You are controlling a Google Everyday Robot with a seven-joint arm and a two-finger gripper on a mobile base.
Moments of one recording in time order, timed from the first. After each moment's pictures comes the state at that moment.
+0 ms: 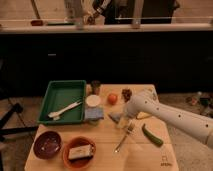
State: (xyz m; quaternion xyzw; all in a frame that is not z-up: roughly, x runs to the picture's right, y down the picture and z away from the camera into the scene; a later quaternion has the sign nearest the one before) arm 0.106 0.172 0.867 -0.28 -0.10 0.22 0.93
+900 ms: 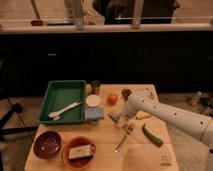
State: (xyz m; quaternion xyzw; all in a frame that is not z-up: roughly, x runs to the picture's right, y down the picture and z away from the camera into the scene) arm 0.106 0.177 0.874 -0.29 -0.09 0.23 0.93
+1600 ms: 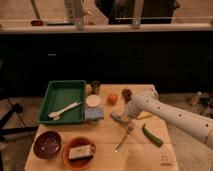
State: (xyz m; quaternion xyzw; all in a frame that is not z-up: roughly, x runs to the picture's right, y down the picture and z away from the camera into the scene) arm 0.116 0.176 0.867 -0.29 -0.10 0.21 0.93
